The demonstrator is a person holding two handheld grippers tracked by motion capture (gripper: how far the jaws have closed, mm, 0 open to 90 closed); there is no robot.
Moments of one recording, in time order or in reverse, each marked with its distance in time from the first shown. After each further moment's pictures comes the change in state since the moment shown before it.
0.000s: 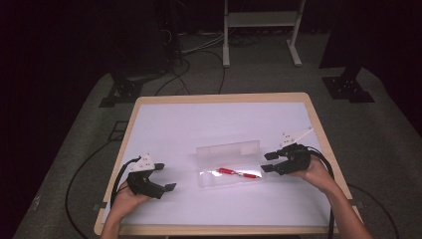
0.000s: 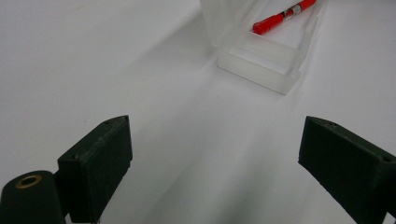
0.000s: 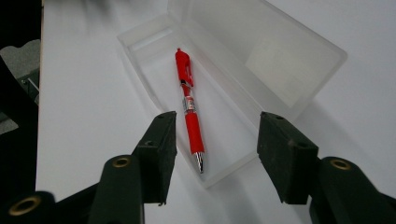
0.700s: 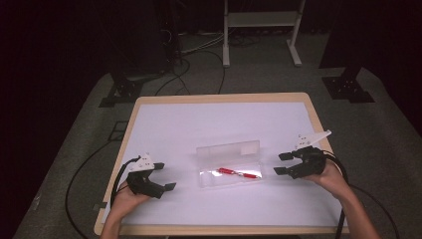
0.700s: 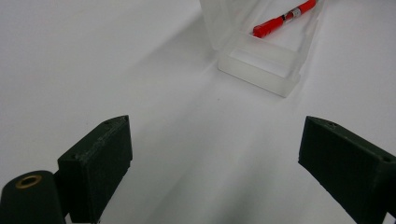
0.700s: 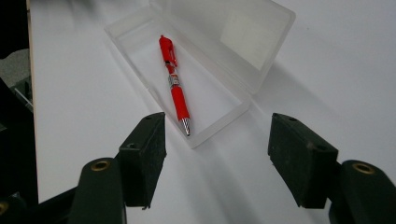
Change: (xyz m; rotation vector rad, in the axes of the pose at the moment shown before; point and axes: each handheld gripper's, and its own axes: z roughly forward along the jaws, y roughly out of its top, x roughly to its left) left arm 0.000 0.001 0.000 -0.007 0.003 0.002; right arm -0.002 -0.024 -0.029 -0.015 -0.058 0.057
